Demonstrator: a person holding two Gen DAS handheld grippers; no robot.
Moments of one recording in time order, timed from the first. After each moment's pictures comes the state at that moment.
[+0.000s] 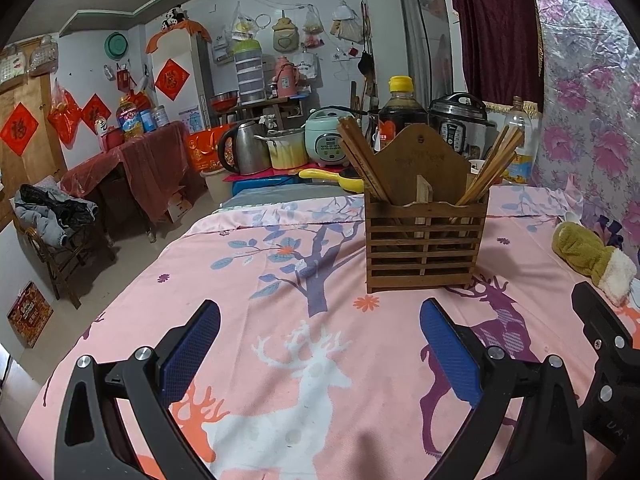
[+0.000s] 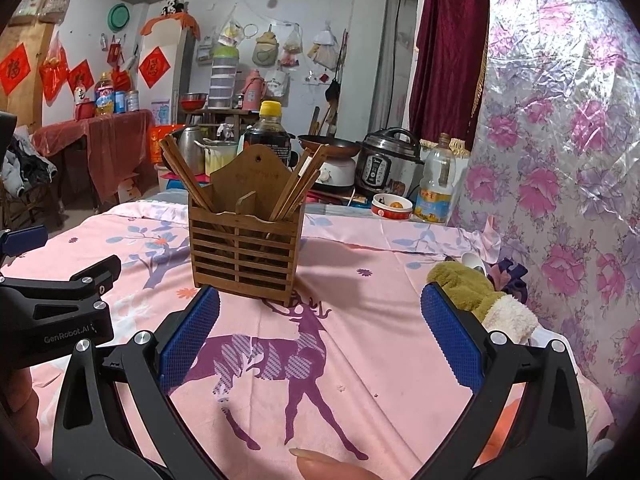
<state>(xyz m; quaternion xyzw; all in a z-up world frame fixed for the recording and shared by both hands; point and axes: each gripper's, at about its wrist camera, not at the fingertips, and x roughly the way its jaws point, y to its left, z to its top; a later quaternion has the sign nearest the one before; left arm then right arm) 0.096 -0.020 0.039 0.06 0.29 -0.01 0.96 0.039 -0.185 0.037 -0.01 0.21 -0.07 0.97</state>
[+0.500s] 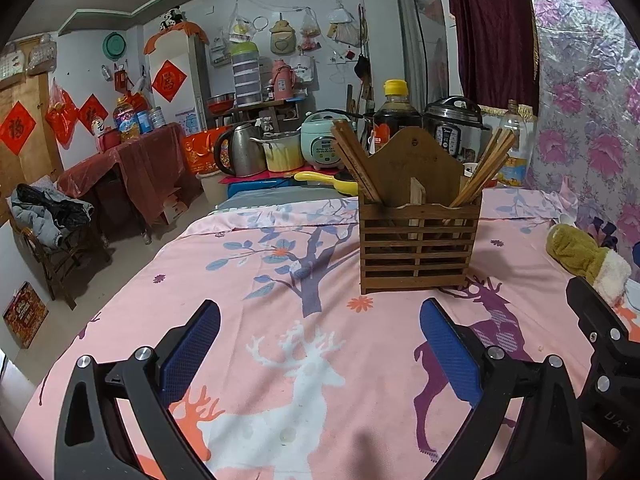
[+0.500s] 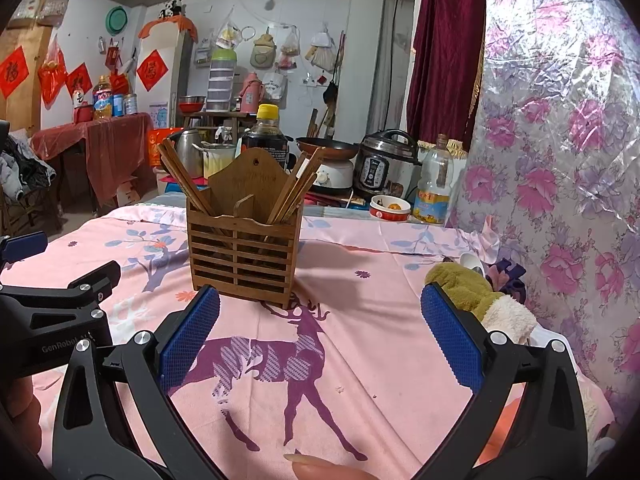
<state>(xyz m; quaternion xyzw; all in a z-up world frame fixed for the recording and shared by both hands) 0.093 -0.019 0.038 0.06 0.28 -0.02 0.96 0.038 -0.187 0.039 0.00 0.21 -0.08 0.97</state>
